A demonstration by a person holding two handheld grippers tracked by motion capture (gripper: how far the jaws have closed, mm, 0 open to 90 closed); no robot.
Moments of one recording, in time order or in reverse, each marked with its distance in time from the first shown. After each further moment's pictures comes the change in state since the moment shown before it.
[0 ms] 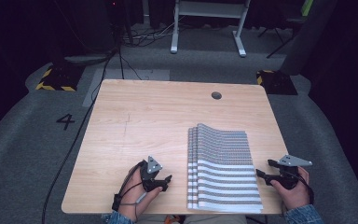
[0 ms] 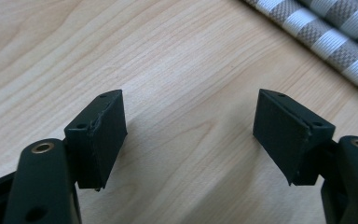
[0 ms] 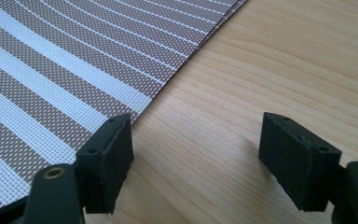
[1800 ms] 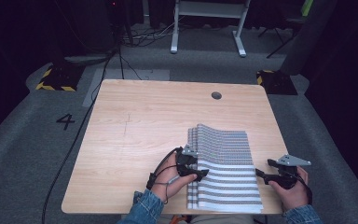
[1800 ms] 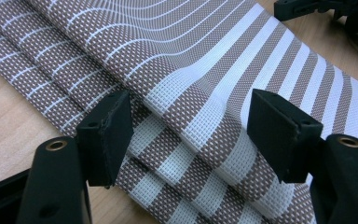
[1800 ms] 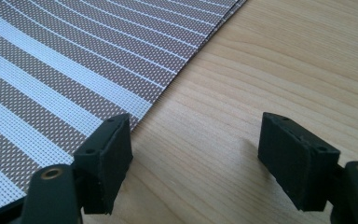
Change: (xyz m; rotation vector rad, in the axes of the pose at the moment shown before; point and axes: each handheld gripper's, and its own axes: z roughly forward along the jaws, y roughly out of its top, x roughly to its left) left arm -0.049 0.082 0.058 0.024 -0.334 0.006; right arm 0.002 0.002 0.002 0.004 -0.022 0.007
